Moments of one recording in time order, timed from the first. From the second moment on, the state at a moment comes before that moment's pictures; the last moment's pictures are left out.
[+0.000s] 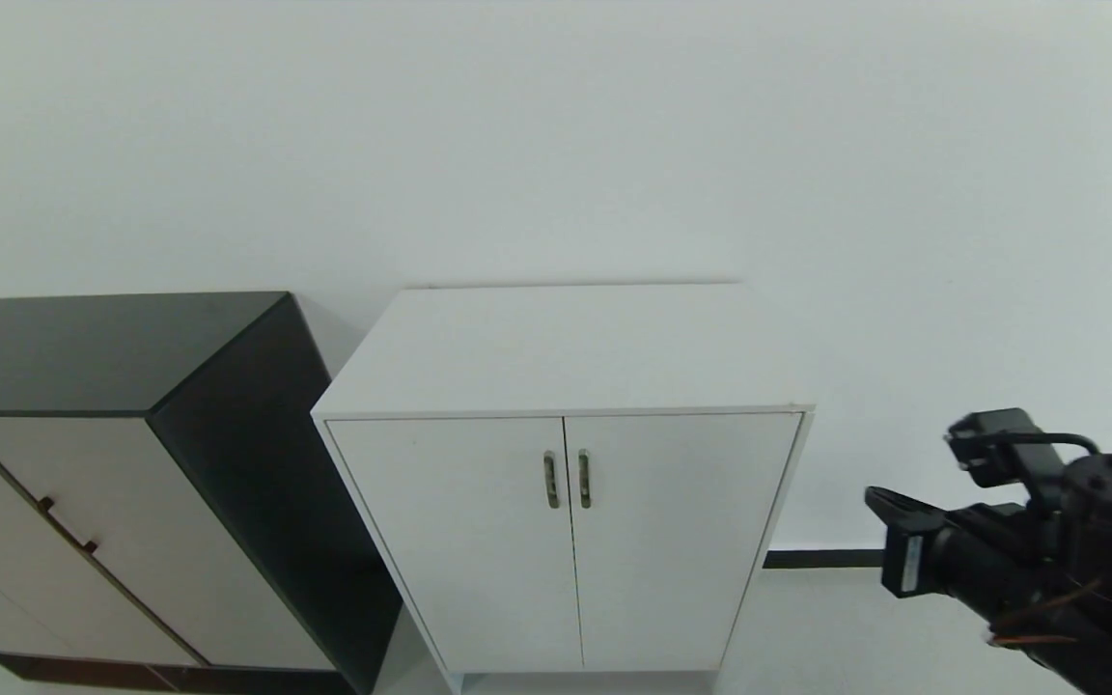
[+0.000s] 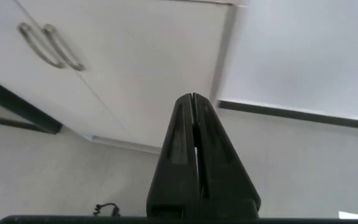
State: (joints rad) left arm 0.00 0.00 0.00 0.00 -0.04 0.04; right arm 0.58 1.52 -0.30 -0.94 -0.38 0.14
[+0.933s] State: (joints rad) left arm 0.00 0.00 0.00 0.00 -0.04 0.04; right arm 0.37 0.36 -0.04 -0.15 -0.35 0.07
